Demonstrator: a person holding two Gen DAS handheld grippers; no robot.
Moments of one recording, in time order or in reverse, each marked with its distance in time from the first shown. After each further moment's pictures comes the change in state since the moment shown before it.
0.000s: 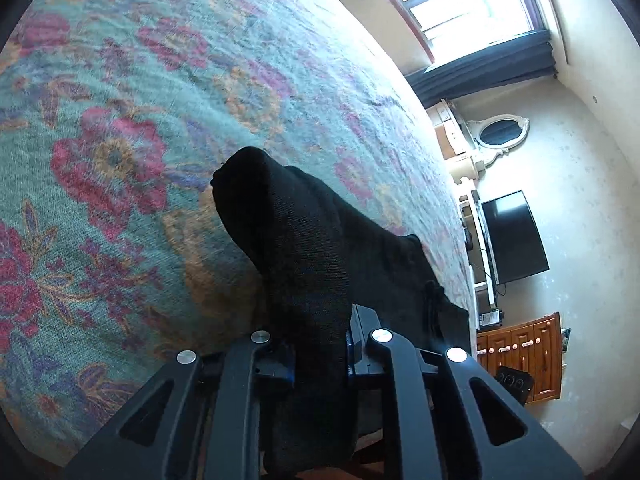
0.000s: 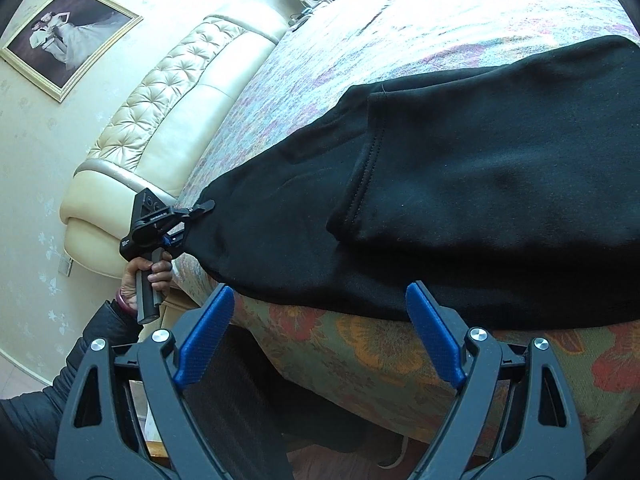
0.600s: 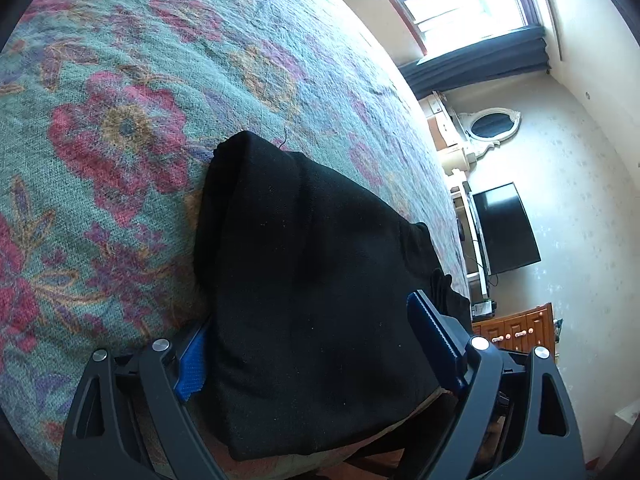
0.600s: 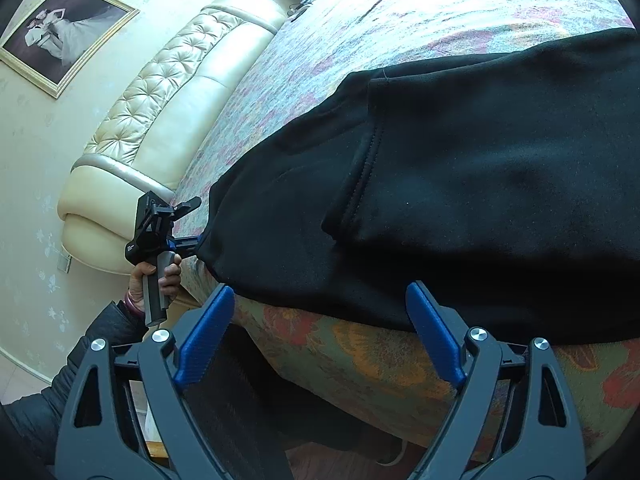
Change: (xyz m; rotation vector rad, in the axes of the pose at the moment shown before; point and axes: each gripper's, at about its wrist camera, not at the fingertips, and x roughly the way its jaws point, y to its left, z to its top) left arm 0.011 0.045 -0.010 -0.011 0.046 -0.046; right arm 0.021 -0.001 0.007 0.009 0.043 0.007
